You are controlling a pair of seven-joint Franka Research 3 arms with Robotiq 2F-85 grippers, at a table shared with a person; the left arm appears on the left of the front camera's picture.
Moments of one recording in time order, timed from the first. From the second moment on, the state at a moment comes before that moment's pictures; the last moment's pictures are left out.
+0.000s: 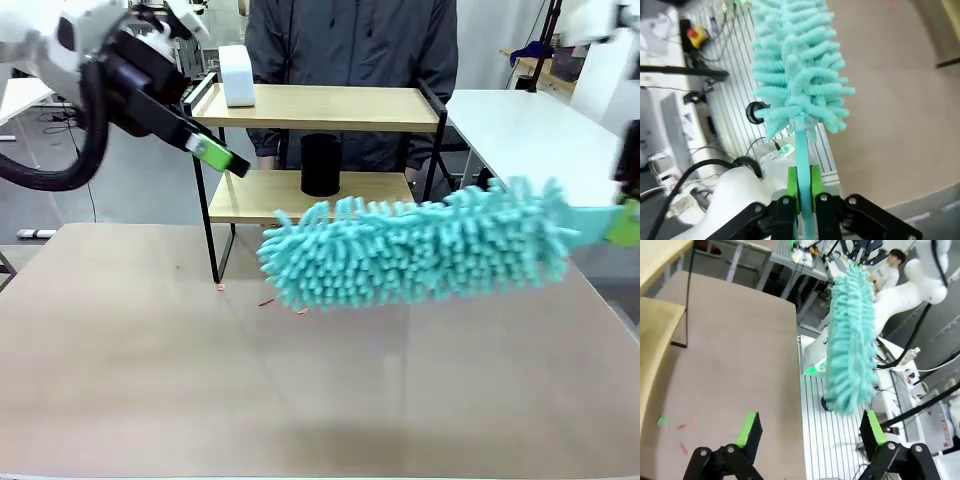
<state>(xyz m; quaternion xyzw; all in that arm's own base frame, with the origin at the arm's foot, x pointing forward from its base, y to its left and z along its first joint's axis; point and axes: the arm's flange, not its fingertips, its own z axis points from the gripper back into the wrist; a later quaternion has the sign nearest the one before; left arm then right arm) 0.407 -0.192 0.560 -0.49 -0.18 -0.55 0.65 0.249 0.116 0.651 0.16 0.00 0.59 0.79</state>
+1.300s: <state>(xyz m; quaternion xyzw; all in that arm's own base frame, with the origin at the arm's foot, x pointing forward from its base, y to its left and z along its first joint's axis) 0.395 -0.269 0.529 -0.51 -0.13 -0.61 0.60 0.334 0.163 0.611 0.29 0.08 0.55 0.78</state>
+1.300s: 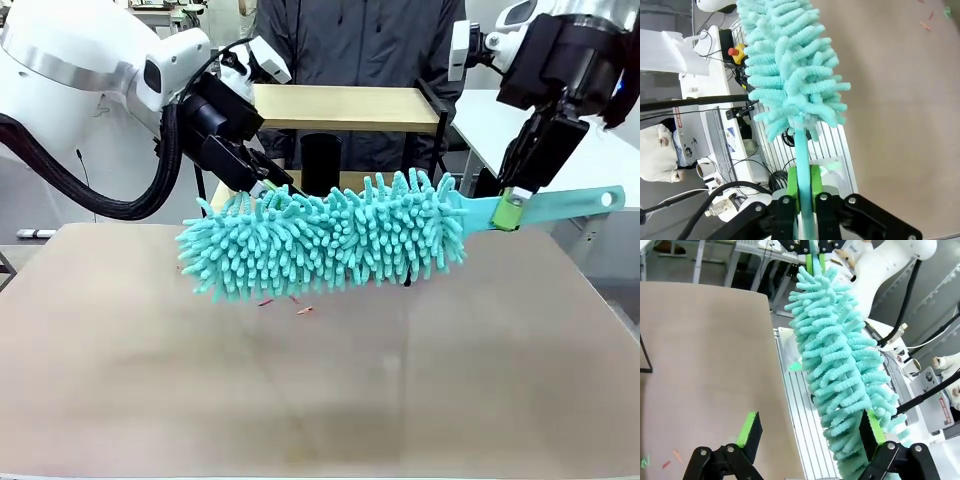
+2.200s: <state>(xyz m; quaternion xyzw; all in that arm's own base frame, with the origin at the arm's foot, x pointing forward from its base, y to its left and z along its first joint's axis) 0.386 -0.272 0.531 -0.53 -0.09 -0.61 0.59 0.342 0.153 0.611 0.30 0.06 0.54 0.79</state>
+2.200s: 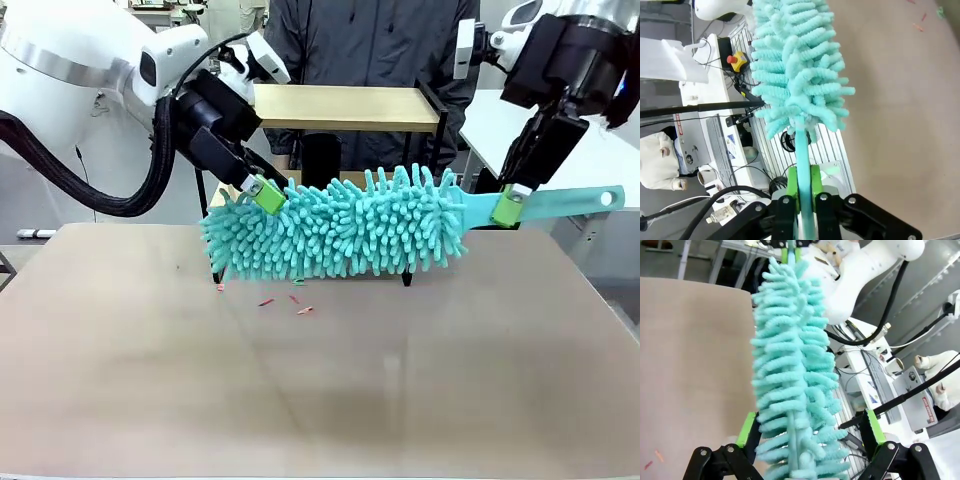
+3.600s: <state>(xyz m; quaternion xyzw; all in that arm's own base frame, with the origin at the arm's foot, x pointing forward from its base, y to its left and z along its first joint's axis) 0.389 -0.276 0.521 -0.51 -0.08 -0.61 0.60 0.339 0.145 0.611 0.30 0.05 0.53 0.79</state>
